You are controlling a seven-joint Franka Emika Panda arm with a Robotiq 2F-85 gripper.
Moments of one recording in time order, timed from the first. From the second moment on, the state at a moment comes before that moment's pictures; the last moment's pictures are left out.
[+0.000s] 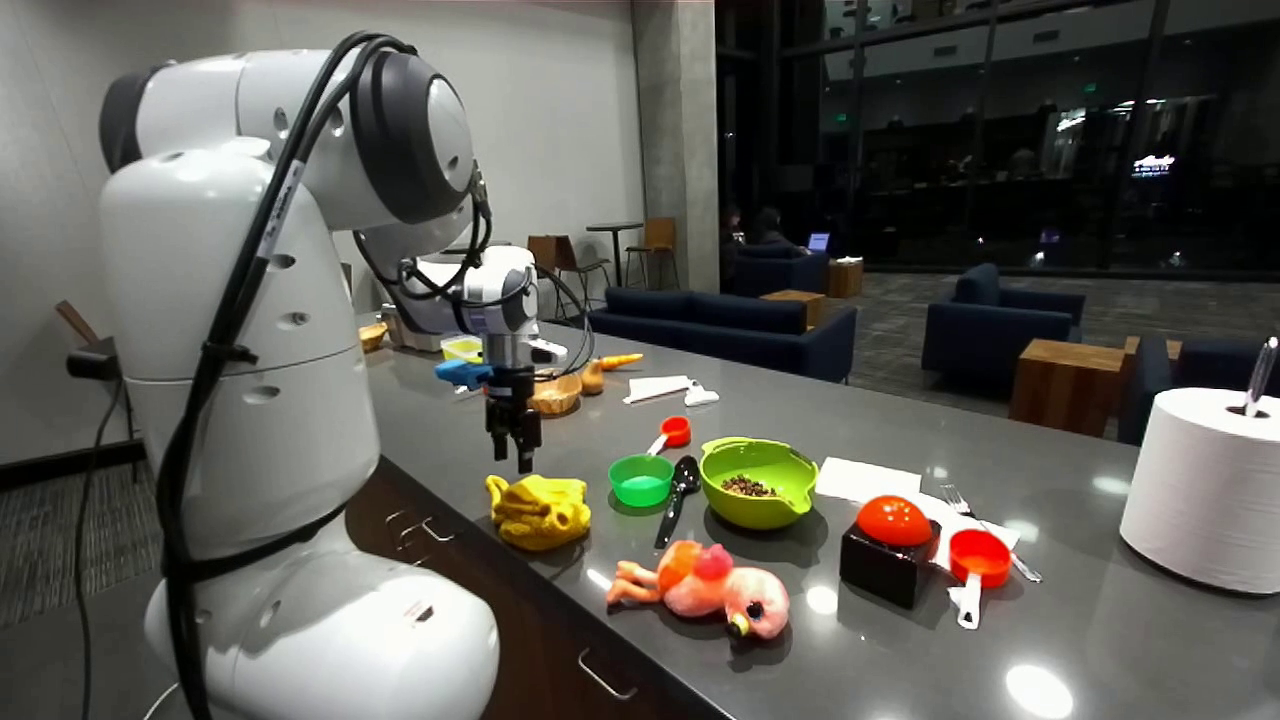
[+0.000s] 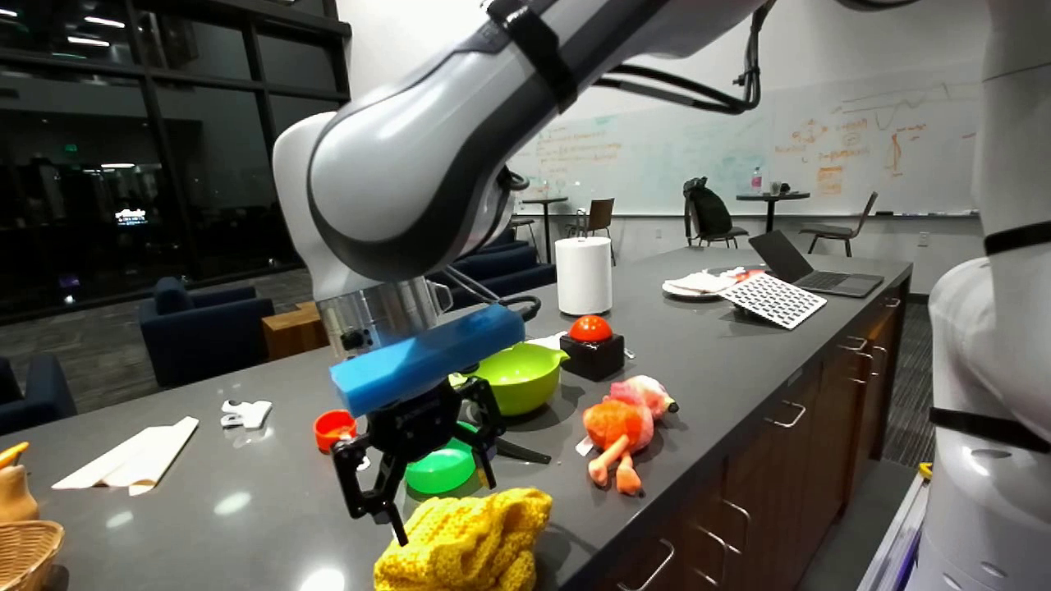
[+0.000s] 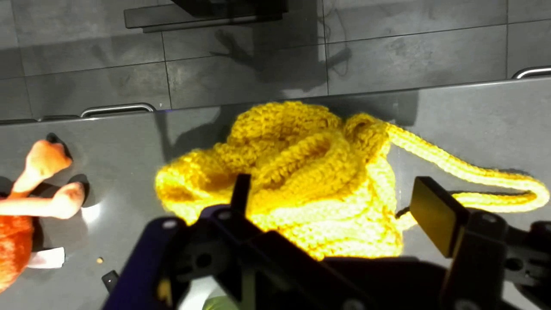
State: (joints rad) arm 0.40 0.06 0.35 -2.17 0.05 2.03 0.82
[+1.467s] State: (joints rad) arm 0.38 -0.02 0.36 -2.25 0.04 2.14 0.66
